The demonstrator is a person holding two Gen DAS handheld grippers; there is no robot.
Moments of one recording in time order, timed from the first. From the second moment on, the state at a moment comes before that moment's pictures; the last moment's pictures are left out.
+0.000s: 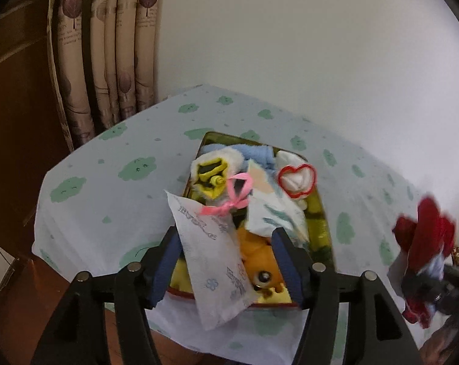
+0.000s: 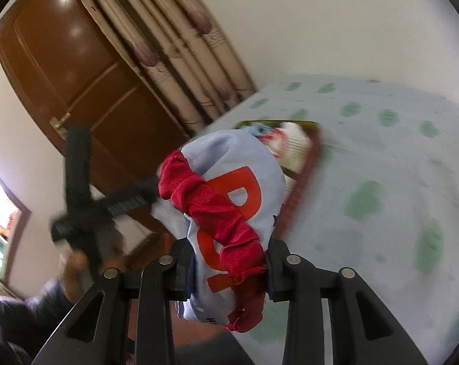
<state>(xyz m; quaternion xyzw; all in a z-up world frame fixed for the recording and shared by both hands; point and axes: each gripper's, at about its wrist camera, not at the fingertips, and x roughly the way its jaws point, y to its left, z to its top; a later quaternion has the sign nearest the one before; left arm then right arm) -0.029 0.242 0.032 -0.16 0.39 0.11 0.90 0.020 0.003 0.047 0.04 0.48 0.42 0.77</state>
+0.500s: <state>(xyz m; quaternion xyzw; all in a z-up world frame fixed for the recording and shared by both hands) -0.035 0.275 0.039 -0.25 0.34 0.05 0.90 0.057 0.066 -0.019 0.06 0.52 0.38 0.76</state>
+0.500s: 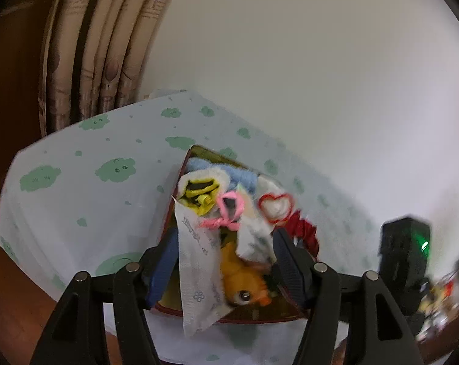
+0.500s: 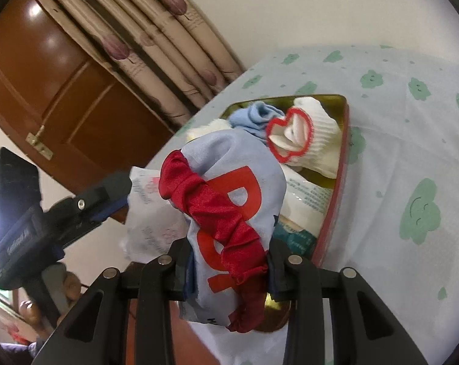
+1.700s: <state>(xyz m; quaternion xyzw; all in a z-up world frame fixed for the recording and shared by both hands) -0.050 0.252 0.041 -0.16 0.34 0.13 0.92 0.016 0.049 0.053 -0.03 0.37 0.37 0.85</state>
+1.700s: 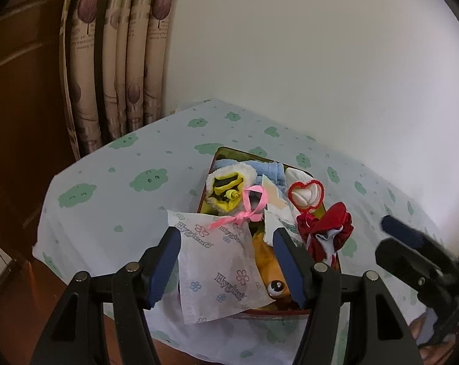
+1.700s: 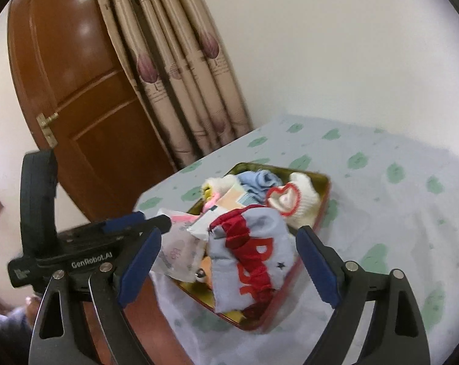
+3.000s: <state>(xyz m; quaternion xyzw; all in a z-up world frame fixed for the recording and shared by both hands) -0.112 0.221 0.064 -0.05 0.27 0.18 0.94 -0.102 0.067 0.079 -0.14 0.18 0.12 0.97</state>
